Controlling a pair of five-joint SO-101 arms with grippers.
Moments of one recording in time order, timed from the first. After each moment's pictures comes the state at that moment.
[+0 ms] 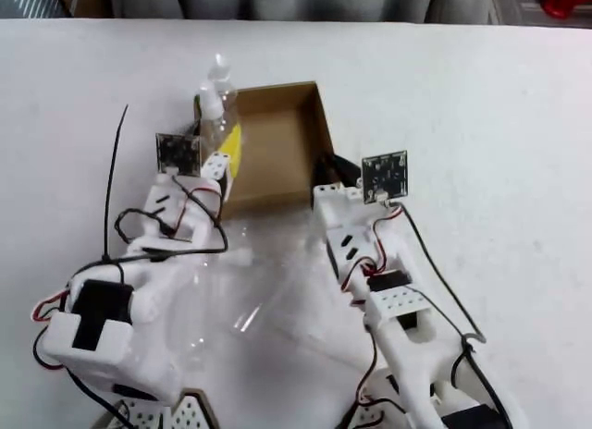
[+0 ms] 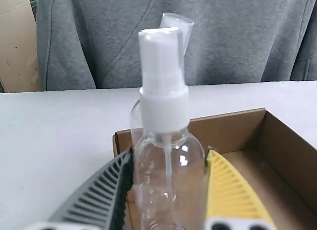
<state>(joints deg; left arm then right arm) 2.3 7.0 60.9 -47.3 3.8 -18.4 -31.3 74.9 -20.8 -3.8</state>
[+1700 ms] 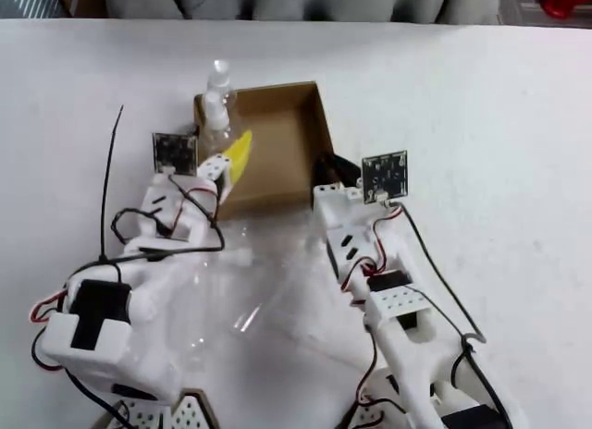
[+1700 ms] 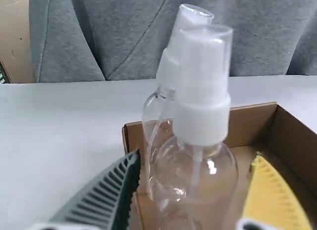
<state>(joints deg) 0.9 7.0 61.0 -45.5 4.1 -18.4 -31.3 74.9 -20.8 -3.8</state>
